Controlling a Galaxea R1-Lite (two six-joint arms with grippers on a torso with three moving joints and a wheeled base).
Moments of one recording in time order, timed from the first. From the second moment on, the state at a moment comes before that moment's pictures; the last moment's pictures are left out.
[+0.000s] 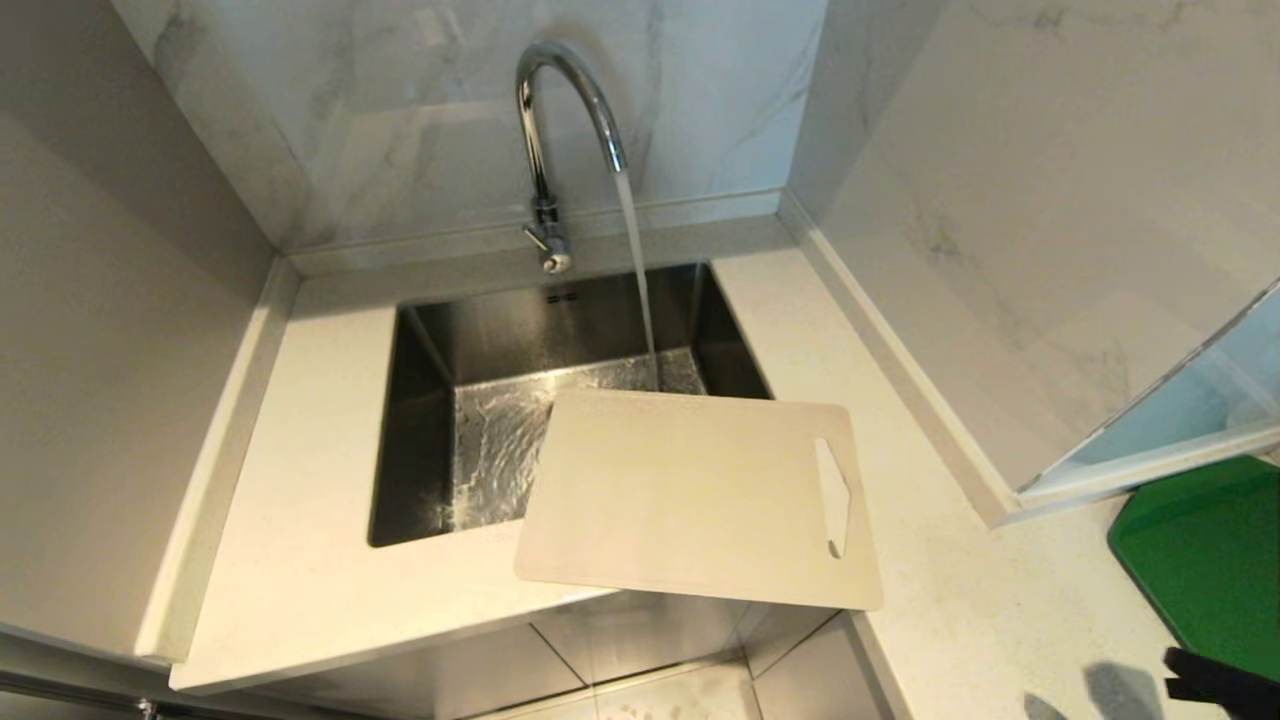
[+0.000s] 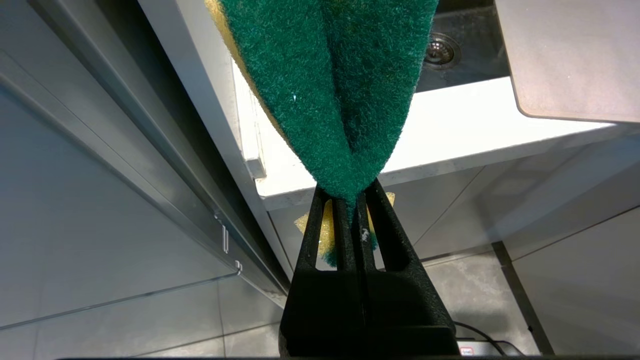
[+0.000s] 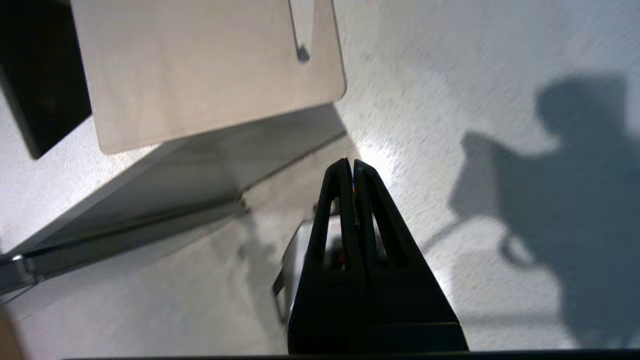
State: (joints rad) left arm 0.00 0.00 0.00 0.00 0.00 0.00; right arm 0.00 0.79 -0.57 0.24 0.14 0.39
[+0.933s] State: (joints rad) left arm 0.00 0.00 0.00 0.00 0.00 0.00; right arm 0.00 1.46 -0.98 0.54 0.34 0.38
